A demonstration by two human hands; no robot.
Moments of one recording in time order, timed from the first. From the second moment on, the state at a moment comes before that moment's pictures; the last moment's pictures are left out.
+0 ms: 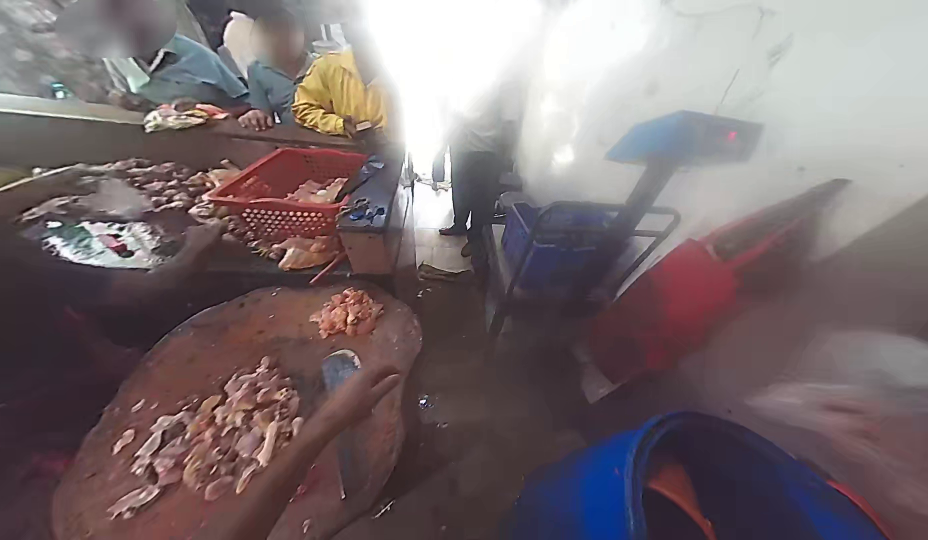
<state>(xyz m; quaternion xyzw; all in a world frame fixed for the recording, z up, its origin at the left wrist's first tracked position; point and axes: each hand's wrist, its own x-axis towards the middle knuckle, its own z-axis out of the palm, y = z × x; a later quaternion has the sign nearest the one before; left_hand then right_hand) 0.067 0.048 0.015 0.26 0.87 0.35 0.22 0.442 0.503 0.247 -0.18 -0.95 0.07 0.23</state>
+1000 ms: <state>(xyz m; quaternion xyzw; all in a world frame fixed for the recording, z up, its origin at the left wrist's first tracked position) 0.127 -0.247 -0.083 0.10 0.36 0.72 0.59 0.254 0.039 0.149 0.04 -0.86 0.51 0.06</state>
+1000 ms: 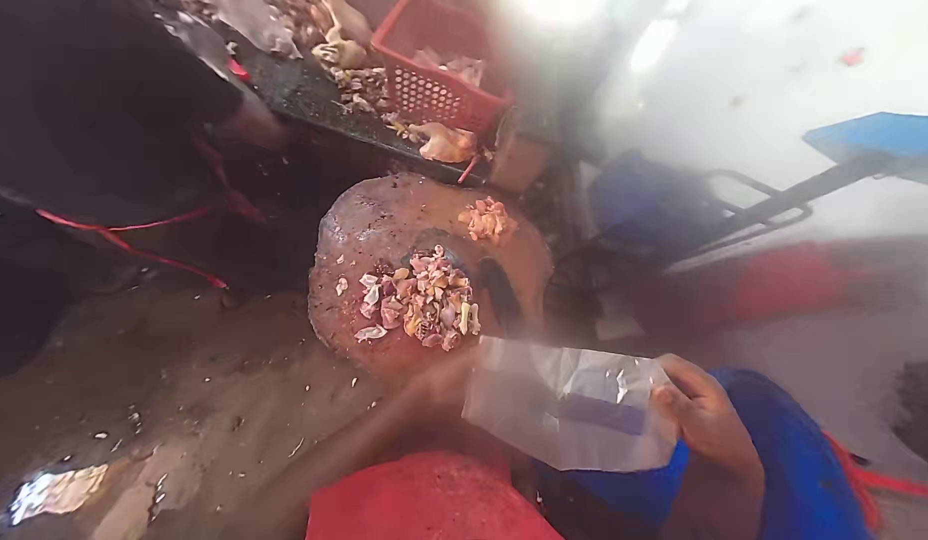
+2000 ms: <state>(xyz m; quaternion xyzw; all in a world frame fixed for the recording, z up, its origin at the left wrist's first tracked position) 0.042 -0.283 0.095 0.37 0.45 0.71 0.40 0.138 0.007 0.037 -0.12 -0.81 0.45 0.36</state>
